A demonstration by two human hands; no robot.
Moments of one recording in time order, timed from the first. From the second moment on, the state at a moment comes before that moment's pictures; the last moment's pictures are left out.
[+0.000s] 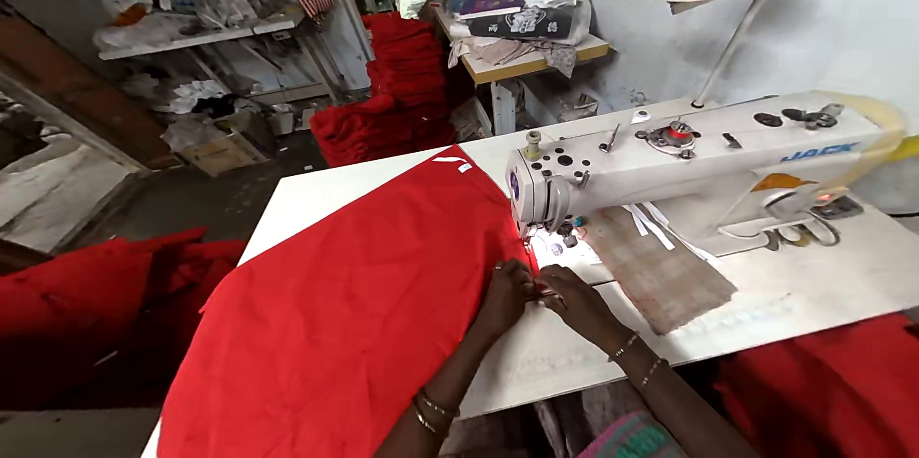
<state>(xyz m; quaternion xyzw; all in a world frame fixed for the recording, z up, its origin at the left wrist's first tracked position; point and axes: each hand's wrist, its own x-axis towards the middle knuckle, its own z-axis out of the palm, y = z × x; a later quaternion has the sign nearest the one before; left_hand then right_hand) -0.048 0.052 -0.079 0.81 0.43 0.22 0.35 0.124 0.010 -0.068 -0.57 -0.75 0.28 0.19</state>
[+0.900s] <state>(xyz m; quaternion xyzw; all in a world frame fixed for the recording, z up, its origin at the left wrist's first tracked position) -0.029 0.063 -0.060 0.76 0.52 0.21 0.32 0.122 0.040 -0.080 -0.58 -0.75 0.17 0.25</state>
